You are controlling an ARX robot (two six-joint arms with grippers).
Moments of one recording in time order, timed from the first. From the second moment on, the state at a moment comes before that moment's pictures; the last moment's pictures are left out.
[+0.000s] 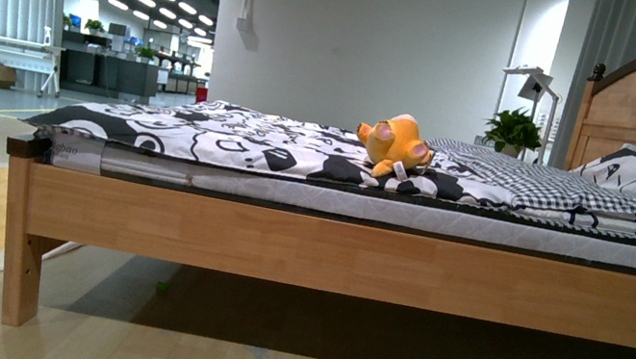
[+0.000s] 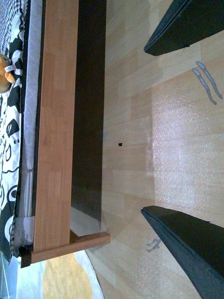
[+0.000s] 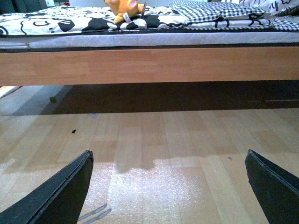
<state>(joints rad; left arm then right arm) 0.00 0.00 0.00 -0.01 0.00 0.00 0.00 0.00 0.01 0.00 0.00 0.00</state>
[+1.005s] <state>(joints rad) 0.00 0.00 0.00 -0.01 0.00 0.00 0.00 0.00 0.01 0.00 0.00 0.00</state>
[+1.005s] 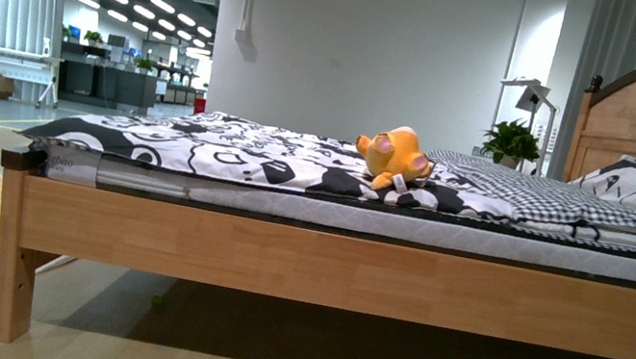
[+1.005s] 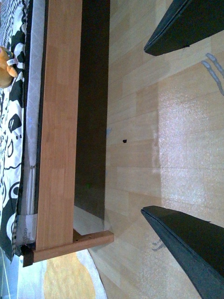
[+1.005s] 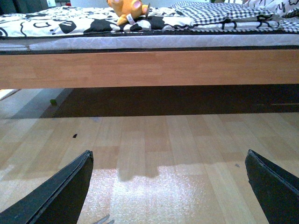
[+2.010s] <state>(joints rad) 0.00 0.00 0.00 -0.01 0.00 0.00 0.00 0.00 0.01 0.00 0.00 0.00</state>
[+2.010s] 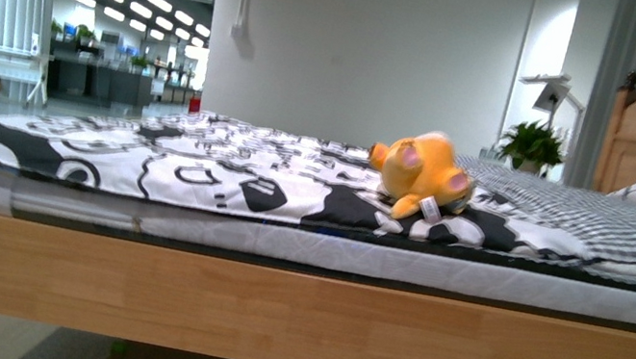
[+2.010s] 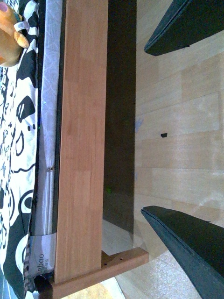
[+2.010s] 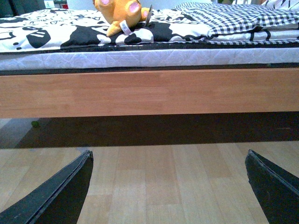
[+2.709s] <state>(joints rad) 0.00 0.00 0.01 -0.01 0.00 0.00 0.00 0.00 0.01 0.00 0.00 0.00</state>
